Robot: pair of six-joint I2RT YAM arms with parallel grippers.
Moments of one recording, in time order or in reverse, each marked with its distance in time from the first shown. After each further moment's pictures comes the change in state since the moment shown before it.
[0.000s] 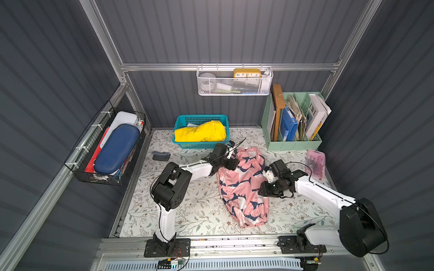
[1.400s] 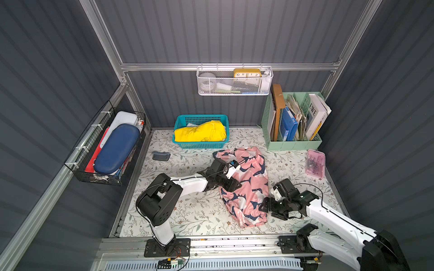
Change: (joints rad) left arm -0.106 -0.234 -0.356 -0.078 0.309 -0.028; right arm 0.092 -0.313 -0.310 0.010 -0.074 0.386
